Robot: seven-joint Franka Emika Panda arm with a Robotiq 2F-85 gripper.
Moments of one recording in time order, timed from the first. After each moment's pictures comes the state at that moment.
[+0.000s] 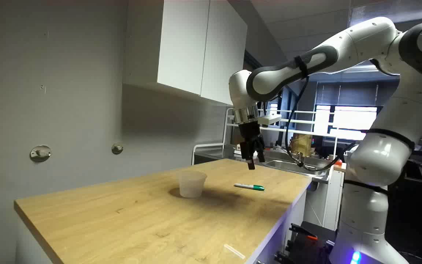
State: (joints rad) arm 0.02 -0.41 0.21 -2.46 -0.03 1.76 0.28
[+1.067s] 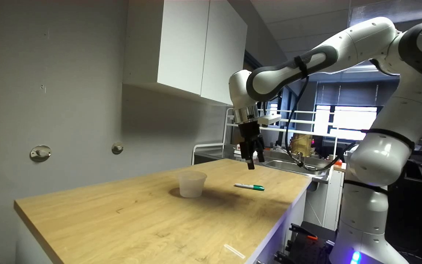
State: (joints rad) arm 0.03 -0.41 0.20 -2.46 -0.03 1.76 0.28
